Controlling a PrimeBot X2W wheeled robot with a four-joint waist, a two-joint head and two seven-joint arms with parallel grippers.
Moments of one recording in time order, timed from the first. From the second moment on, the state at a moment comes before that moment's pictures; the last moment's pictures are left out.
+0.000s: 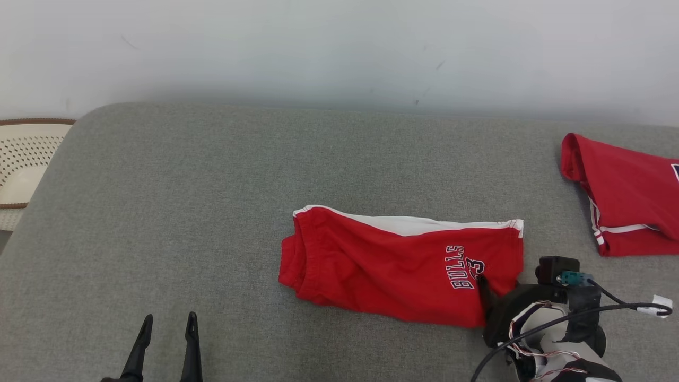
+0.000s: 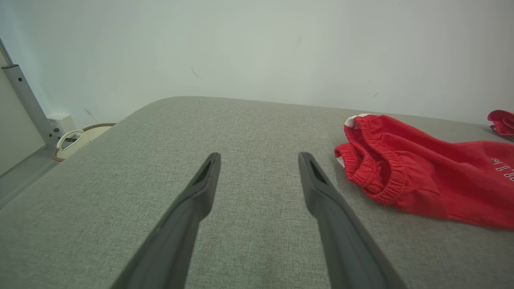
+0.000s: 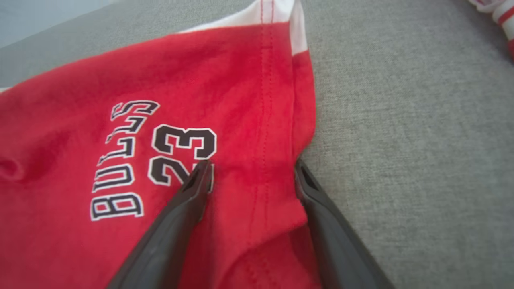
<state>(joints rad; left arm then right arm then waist) -0.02 0.05 -0.01 0.06 -0.09 0.05 -0.26 -0.60 -0.13 0.23 1.05 0.35 0.13 -0.06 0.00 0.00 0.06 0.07</state>
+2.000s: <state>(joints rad) -0.07 0.05 -0.10 0.11 -0.11 0.04 -0.26 -0.60 -0.07 0.63 0.81 0.66 0.13 -0.14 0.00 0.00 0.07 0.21</state>
